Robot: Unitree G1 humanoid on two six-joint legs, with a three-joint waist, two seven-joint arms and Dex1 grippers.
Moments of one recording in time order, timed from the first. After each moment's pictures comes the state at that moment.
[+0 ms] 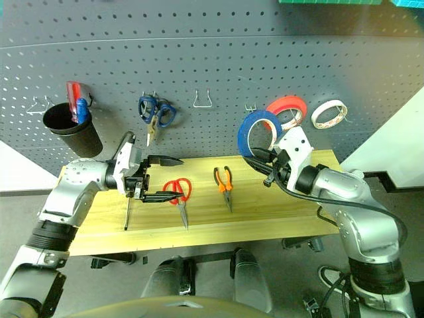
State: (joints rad) left arm -0.40 0.59 -0.09 0.07 -0.41 0.10 -1.34; right arm -0.23 -0.61 -0.12 -0.47 0.47 0.69 0.70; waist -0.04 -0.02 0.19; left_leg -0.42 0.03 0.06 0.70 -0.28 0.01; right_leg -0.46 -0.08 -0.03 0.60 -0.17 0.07
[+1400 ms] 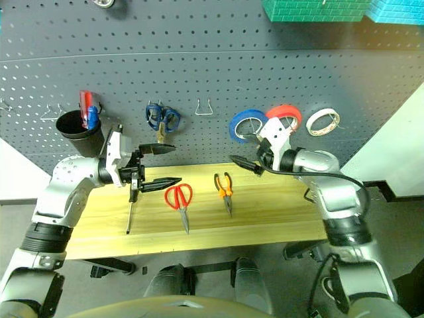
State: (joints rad) left arm -0.38 0.59 -0.02 -0.02 -0.44 0.15 -1.21; right arm -0.42 -0.62 0.04 -0.15 0.36 0.56 0.88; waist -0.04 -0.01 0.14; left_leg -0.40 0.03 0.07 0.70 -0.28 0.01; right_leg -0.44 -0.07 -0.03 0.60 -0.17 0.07
